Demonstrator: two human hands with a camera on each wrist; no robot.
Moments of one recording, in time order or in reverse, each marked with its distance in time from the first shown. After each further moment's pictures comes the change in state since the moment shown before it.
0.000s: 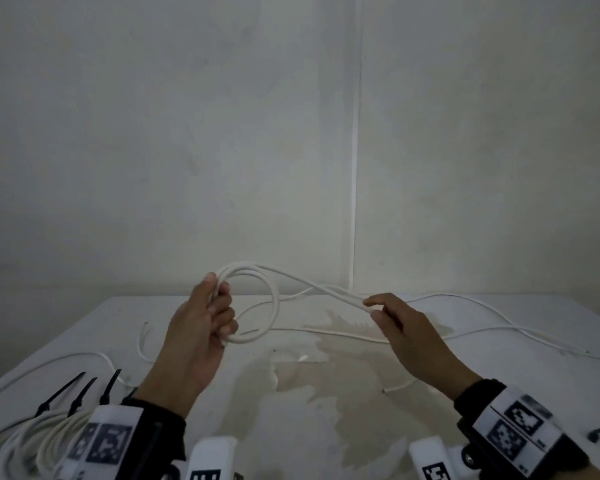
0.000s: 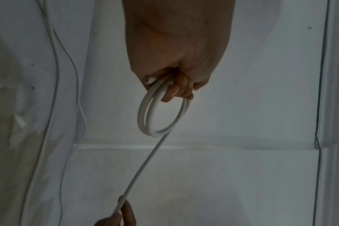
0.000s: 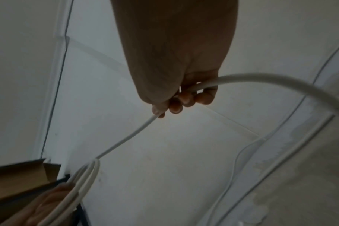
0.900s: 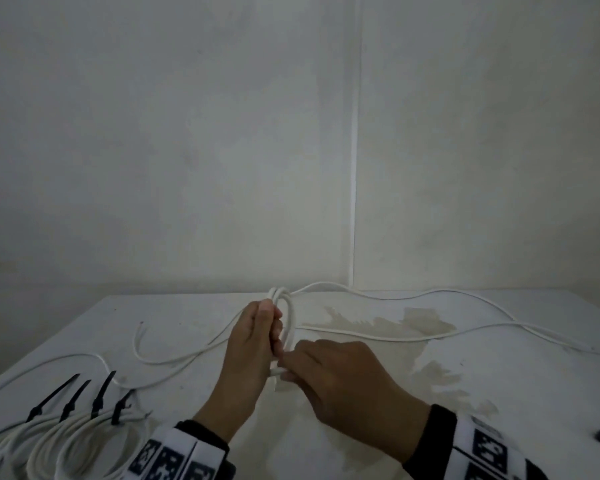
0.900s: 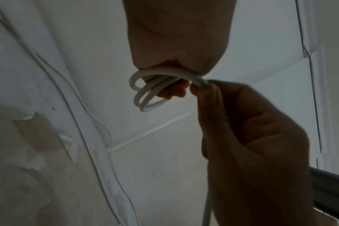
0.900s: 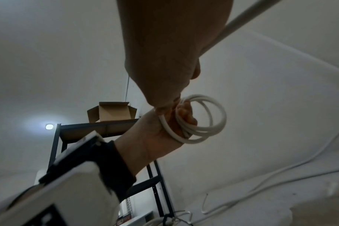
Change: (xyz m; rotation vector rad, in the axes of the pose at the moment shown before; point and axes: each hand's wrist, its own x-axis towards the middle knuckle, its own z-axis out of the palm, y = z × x) left_hand -0.014 -0.057 0.017 0.594 -0.059 0.163; right_hand -0.021 -0.068 0.054 -0.597 0.024 -0.780
